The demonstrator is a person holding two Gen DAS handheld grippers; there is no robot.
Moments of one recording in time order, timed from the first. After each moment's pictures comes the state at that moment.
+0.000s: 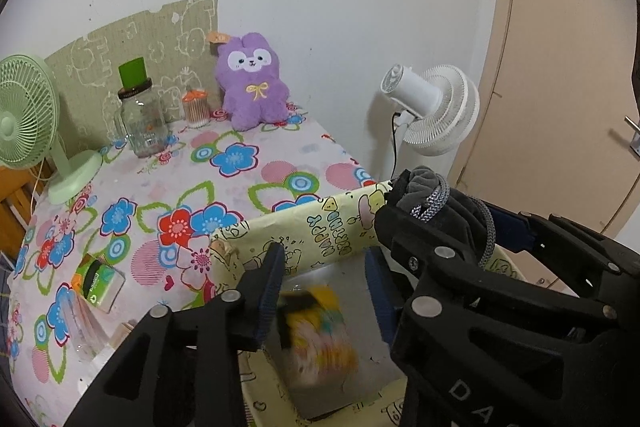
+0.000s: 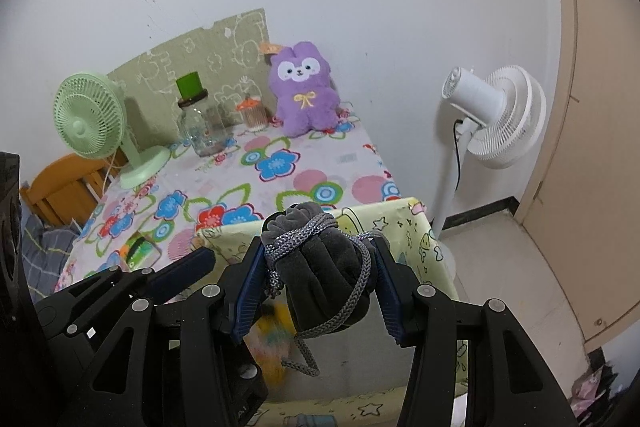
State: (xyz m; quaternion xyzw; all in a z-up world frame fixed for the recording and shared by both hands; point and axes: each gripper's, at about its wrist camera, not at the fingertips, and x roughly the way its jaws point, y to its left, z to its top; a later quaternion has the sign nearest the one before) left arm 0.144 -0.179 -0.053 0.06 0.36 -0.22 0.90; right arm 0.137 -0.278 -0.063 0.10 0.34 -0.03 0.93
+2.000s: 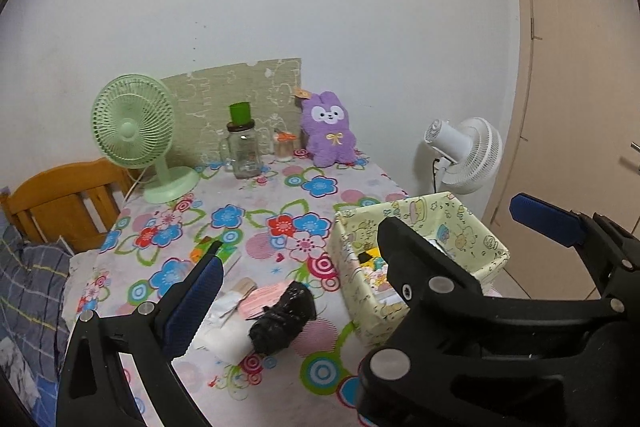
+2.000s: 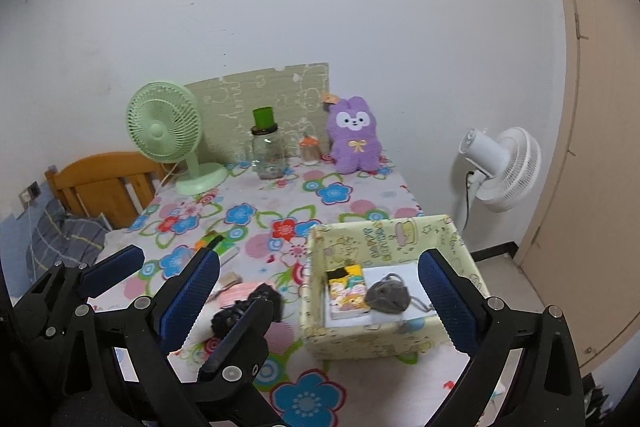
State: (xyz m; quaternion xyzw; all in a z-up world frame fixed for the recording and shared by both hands) left arm 0.021 -0.074 0.013 0.05 0.27 -0.13 0.95; right arm 0.024 -0.177 0.008 0.04 0.26 0.00 0.96
